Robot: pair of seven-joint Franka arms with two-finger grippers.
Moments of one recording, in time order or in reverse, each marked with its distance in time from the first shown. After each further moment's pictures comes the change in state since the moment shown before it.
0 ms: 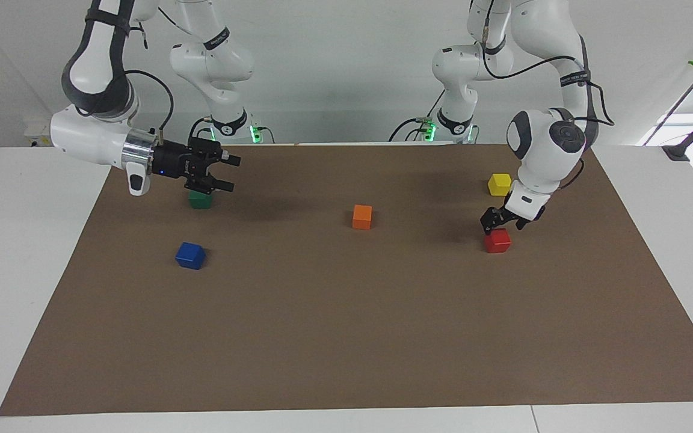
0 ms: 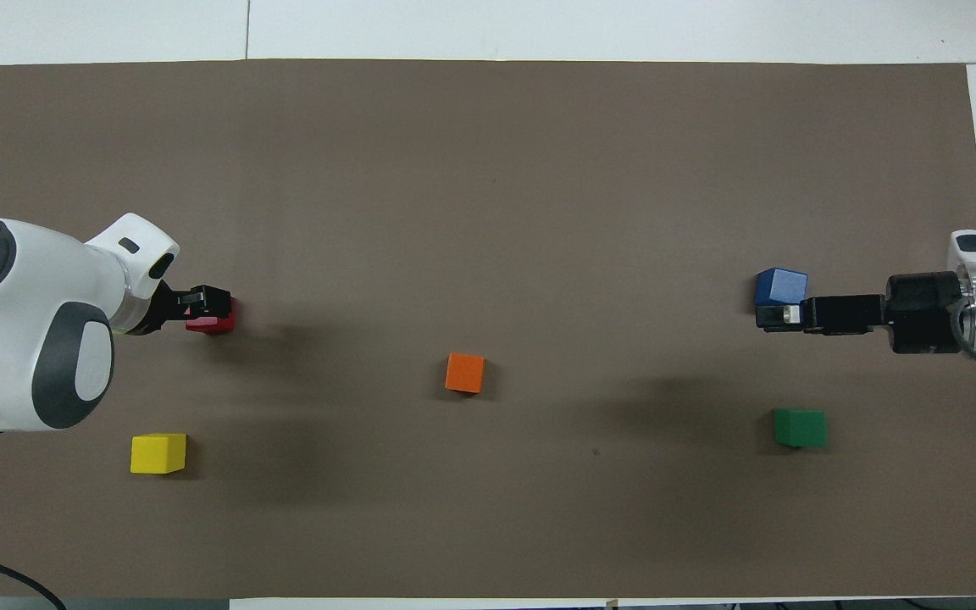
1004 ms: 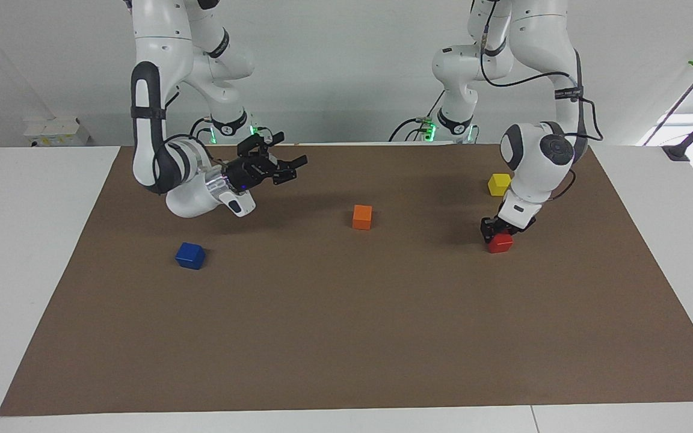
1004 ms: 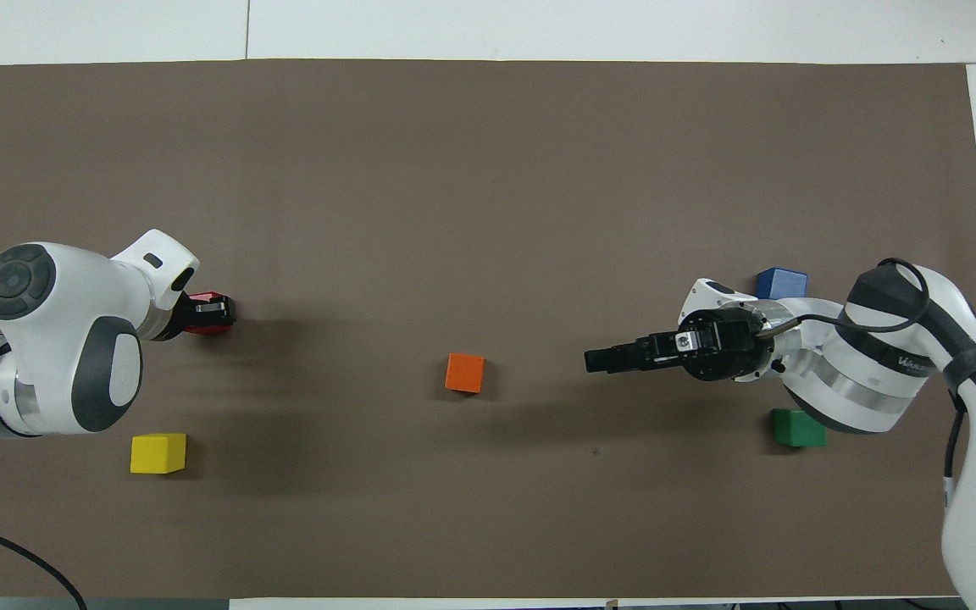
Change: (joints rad) left arm -0.001 0.056 -0.002 0.005 -0.002 0.025 -0.003; right arm 0.221 0.287 0.005 -0.083 0.634 -0.516 -0.198
